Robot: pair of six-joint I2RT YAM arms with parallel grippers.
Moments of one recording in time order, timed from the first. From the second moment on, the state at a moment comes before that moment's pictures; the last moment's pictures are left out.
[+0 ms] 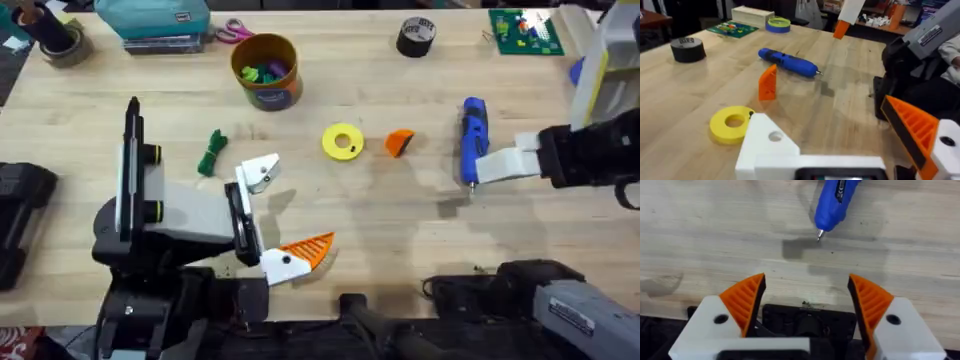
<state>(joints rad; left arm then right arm) -0.04 0.01 0.01 -0.13 1.23 -0.01 0.01 1.01 1.11 -1.47 -0.06 -0.02</state>
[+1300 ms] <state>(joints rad) -0.01 0.01 0.01 -0.10 1.02 0.02 0.01 1.01 1.11 -1.47 -0.06 -0.02</state>
